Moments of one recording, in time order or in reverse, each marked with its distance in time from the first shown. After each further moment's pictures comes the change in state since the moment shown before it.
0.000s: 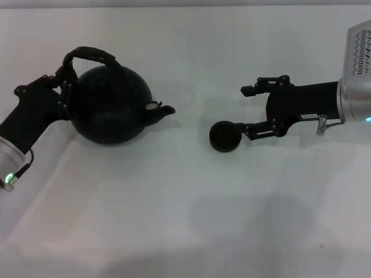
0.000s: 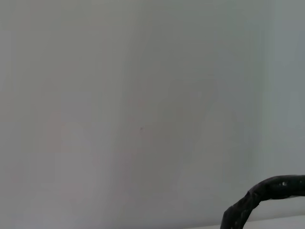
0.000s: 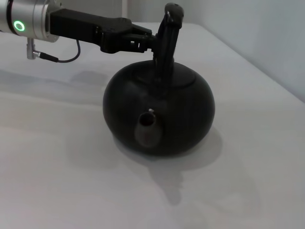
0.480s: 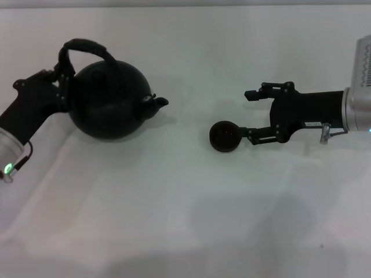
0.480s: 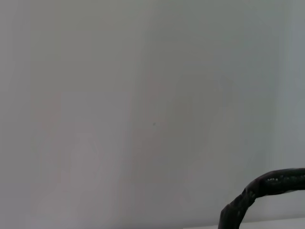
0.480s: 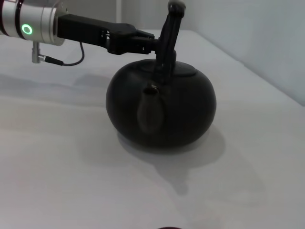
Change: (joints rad) left arm -0.032 0.007 0.005 0.010 -0.017 0.032 -0.041; right arm -0.039 0.001 0.005 0.035 0.065 -0.002 -0.071
